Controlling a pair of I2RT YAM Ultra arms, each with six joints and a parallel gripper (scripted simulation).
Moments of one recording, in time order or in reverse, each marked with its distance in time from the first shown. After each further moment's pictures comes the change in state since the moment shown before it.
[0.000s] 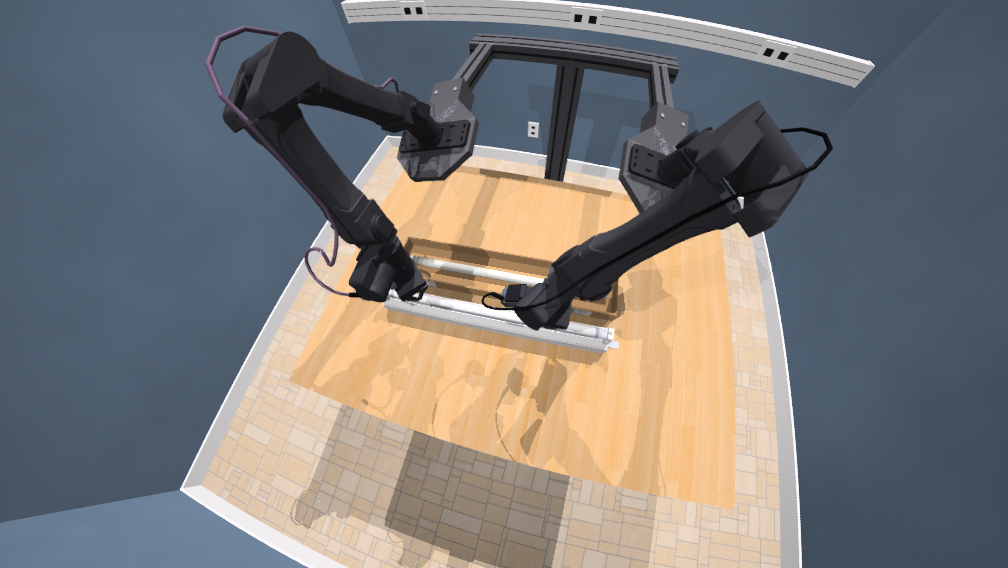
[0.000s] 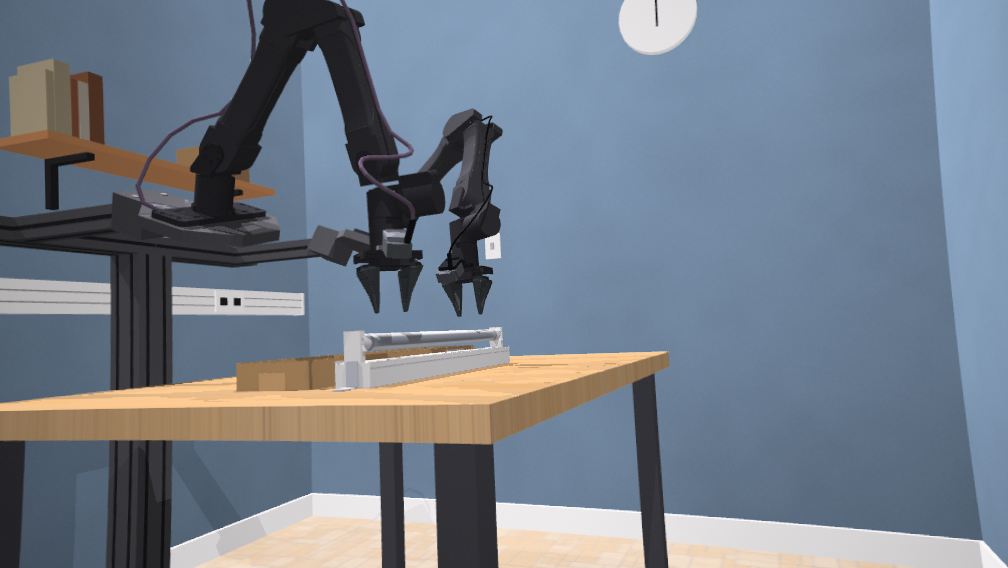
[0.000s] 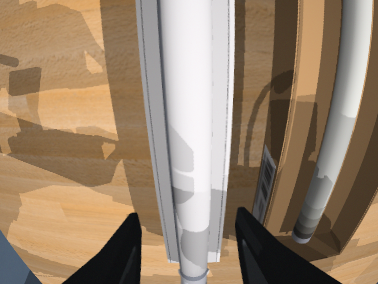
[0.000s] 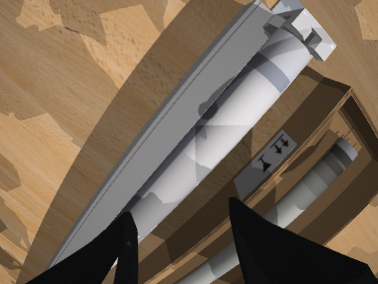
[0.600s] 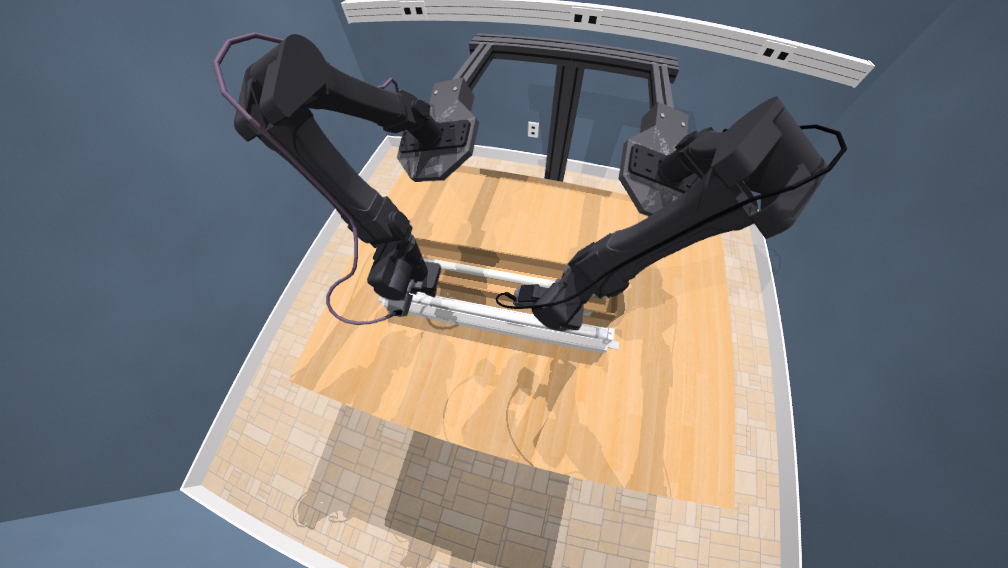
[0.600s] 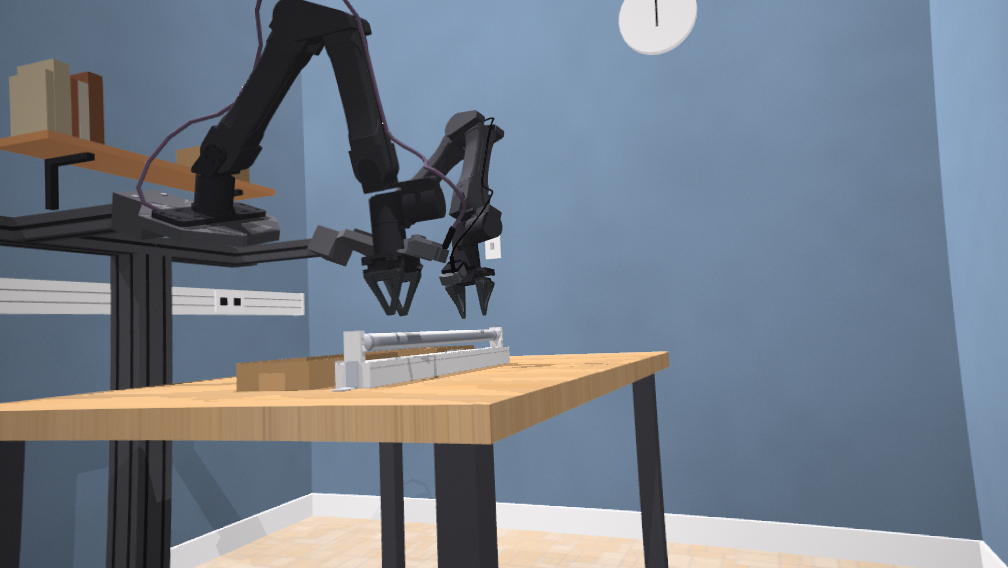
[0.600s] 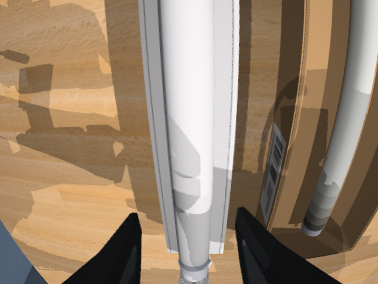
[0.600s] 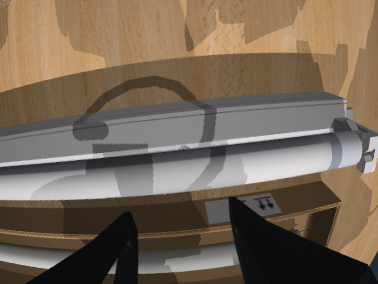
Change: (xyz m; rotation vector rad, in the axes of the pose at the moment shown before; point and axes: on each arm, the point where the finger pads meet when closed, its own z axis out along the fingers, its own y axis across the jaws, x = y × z) left arm 0.025 -0.002 0.003 -0.045 -0.001 0.000; right arm 0.021 0.016 0.004 -0.015 -0.039 -0.801
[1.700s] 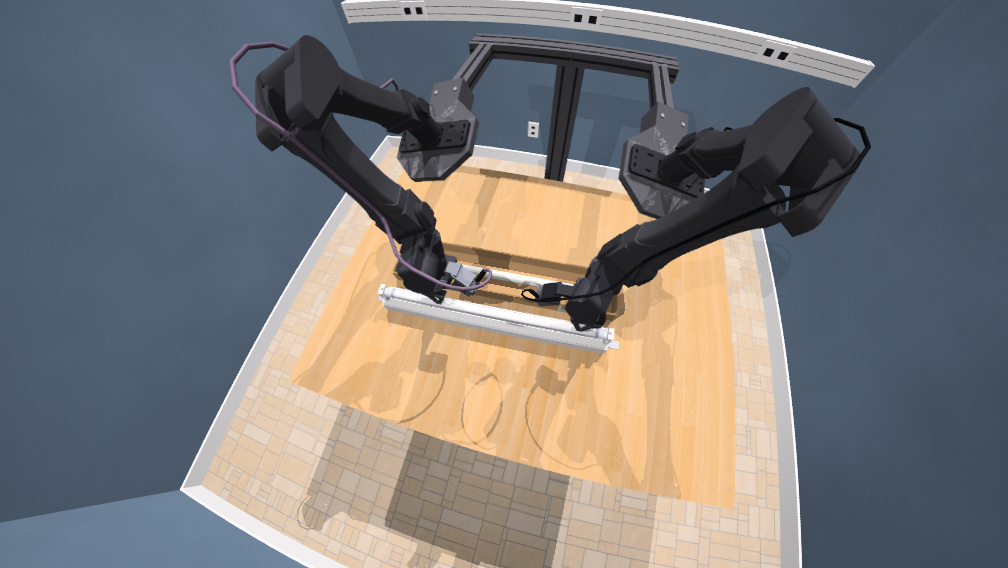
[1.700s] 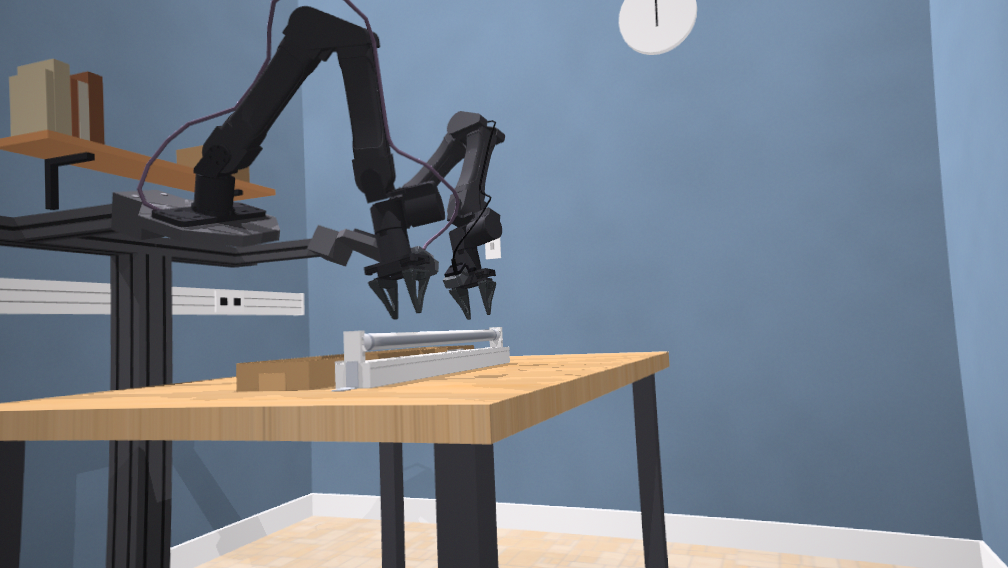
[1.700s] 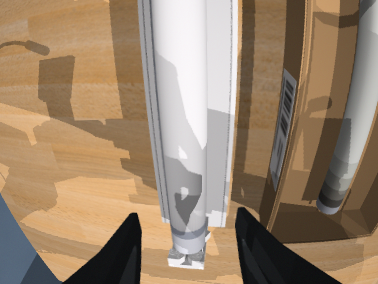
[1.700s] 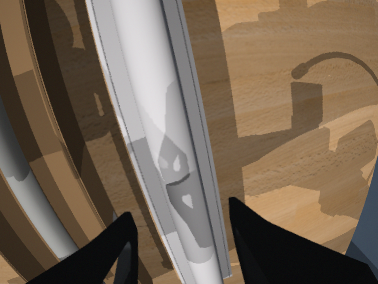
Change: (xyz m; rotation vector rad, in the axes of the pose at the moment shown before) left arm 0.047 -0.008 -0.001 -0.084 0.009 0.000; right arm 0.003 0.044 0.000 0.067 -0.076 -1.453
